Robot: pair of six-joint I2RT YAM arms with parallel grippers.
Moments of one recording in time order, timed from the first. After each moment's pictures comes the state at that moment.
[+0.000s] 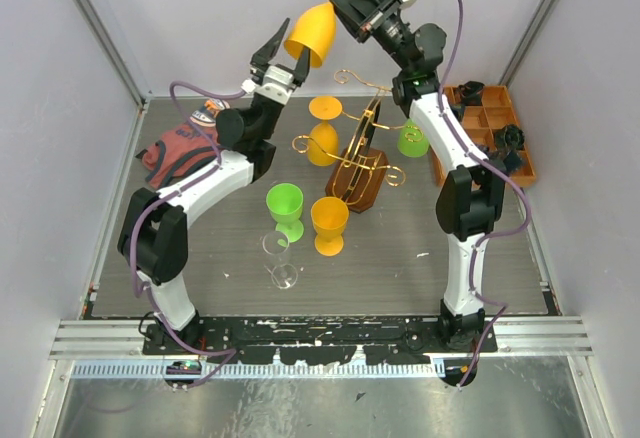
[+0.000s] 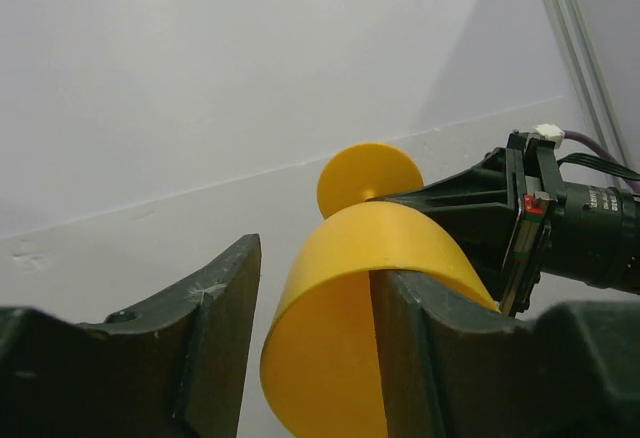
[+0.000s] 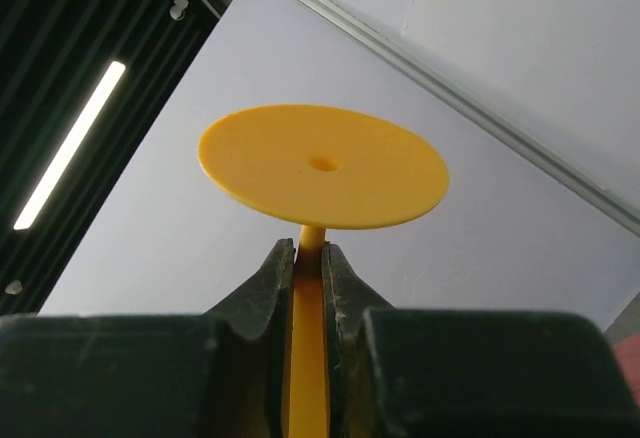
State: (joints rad) left arm -0.58 1.79 1.42 1.28 0.06 0.38; right arm 0.27 2.10 2.05 0.69 -0.56 1.52
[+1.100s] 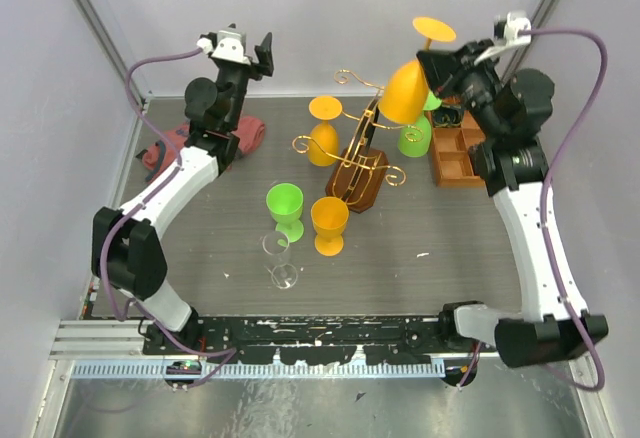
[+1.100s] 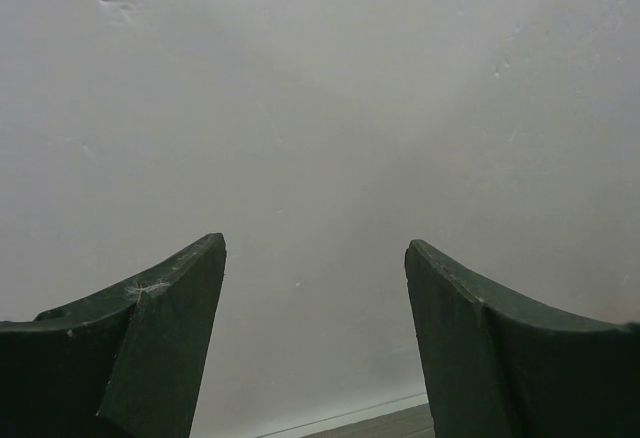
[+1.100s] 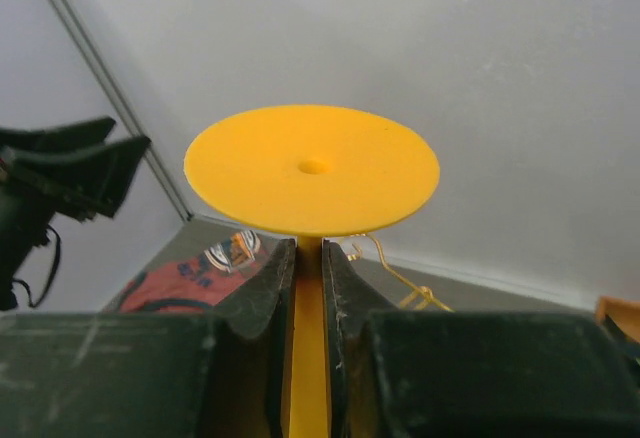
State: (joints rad) left arm -0.42 1.64 1.38 0.77 -0.12 0.16; right arm 0.11 1.25 1.50 0.03 -0.36 0.35
